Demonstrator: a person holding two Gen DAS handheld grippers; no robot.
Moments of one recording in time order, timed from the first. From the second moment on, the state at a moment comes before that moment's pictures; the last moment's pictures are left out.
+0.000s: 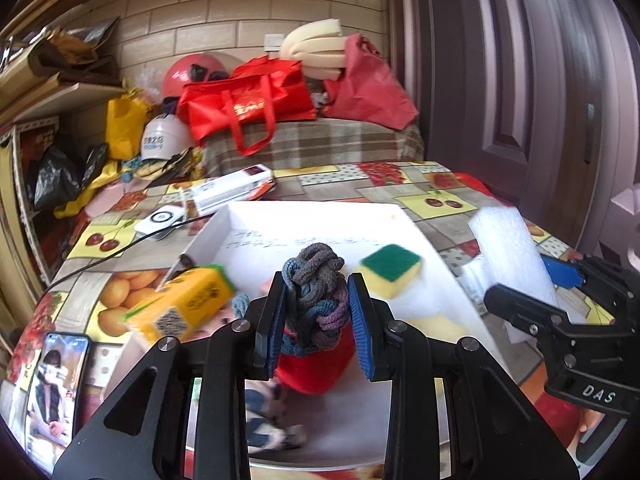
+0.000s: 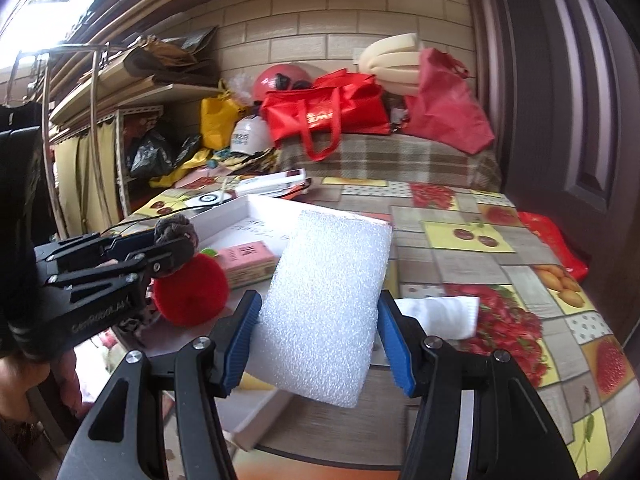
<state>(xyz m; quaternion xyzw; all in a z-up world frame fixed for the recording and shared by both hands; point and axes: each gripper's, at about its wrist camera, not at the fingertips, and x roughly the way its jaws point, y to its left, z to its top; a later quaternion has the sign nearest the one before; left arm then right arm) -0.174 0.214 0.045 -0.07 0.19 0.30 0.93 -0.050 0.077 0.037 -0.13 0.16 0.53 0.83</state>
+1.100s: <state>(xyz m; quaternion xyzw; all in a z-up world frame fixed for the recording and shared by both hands) -0.157 0.265 0.036 -0.09 0.24 0.35 0.90 -0.048 0.160 0.016 -0.20 0.25 0.54 0.78</state>
